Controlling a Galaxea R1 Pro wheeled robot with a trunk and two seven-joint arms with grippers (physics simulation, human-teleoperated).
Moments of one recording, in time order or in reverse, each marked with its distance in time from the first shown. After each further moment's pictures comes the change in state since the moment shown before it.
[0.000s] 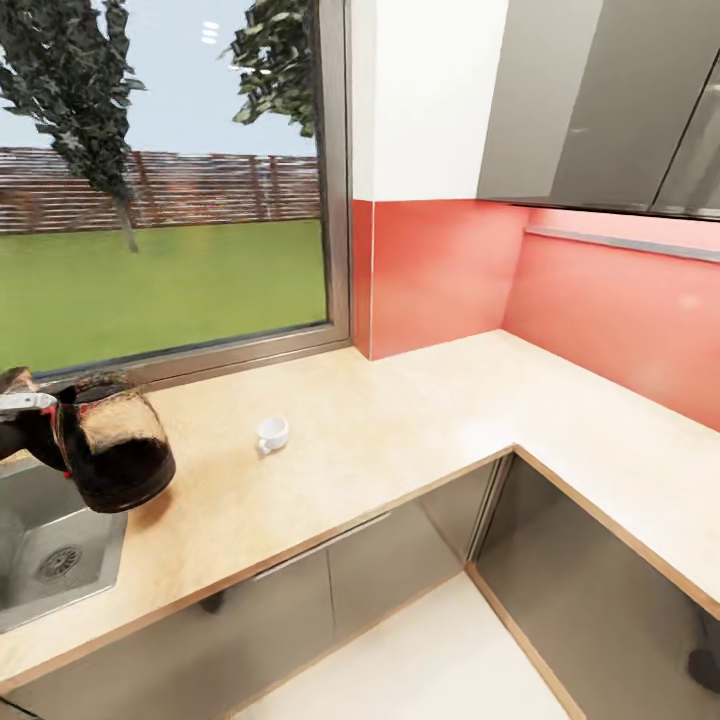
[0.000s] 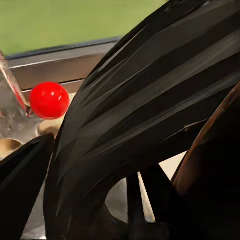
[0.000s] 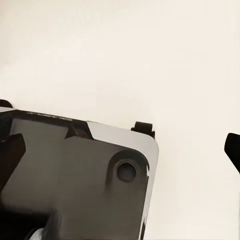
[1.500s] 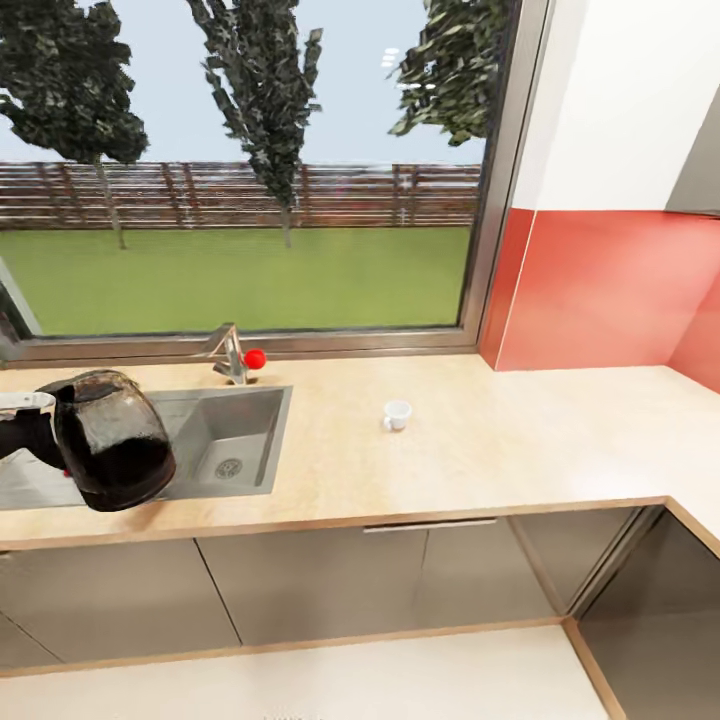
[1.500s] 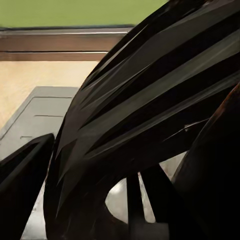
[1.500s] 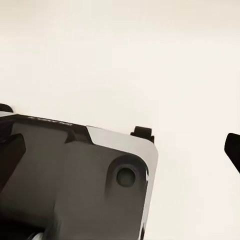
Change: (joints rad) left arm 0.000 0.000 0.002 -0.006 0.003 0.001 0.000; right arm 0.000 0.000 0.000 0.000 0.000 0.001 0.001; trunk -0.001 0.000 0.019
